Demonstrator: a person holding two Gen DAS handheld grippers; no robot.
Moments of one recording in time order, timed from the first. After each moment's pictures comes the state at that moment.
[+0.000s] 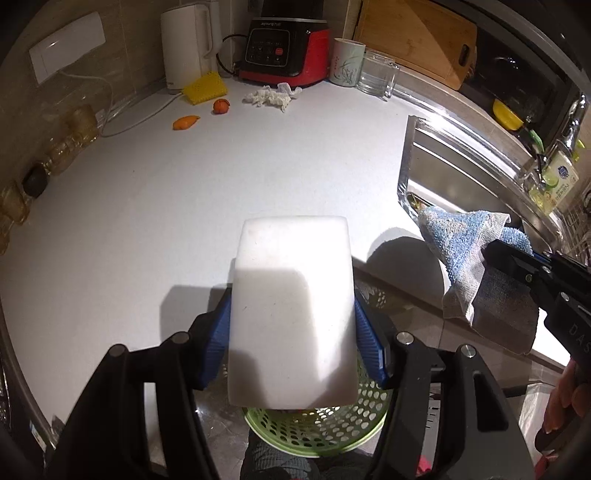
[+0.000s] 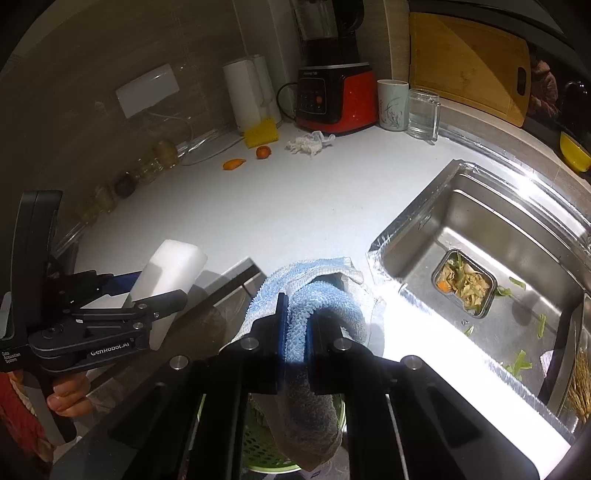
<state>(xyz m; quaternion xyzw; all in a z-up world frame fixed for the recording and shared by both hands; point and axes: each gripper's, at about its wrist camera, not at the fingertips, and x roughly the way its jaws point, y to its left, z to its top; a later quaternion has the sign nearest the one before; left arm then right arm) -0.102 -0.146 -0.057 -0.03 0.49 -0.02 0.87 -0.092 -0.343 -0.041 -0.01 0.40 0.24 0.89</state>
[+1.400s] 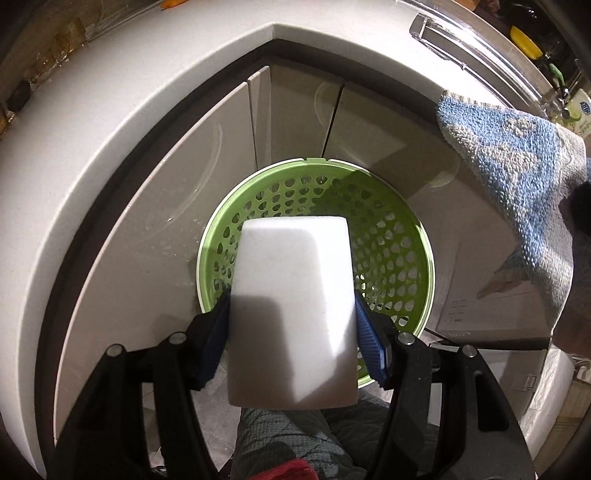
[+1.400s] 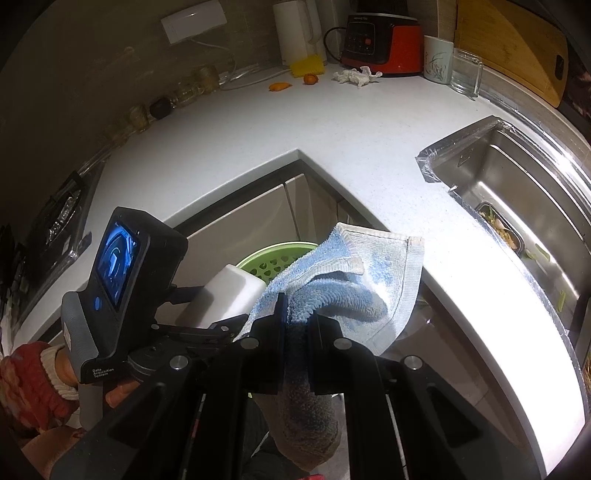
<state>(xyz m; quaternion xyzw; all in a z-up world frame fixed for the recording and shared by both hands) -0.162 -0.170 -0.189 -0.03 0.59 -0.01 0.81 -0.161 -0.328 -0.100 -0.07 0.46 0.29 0.84</state>
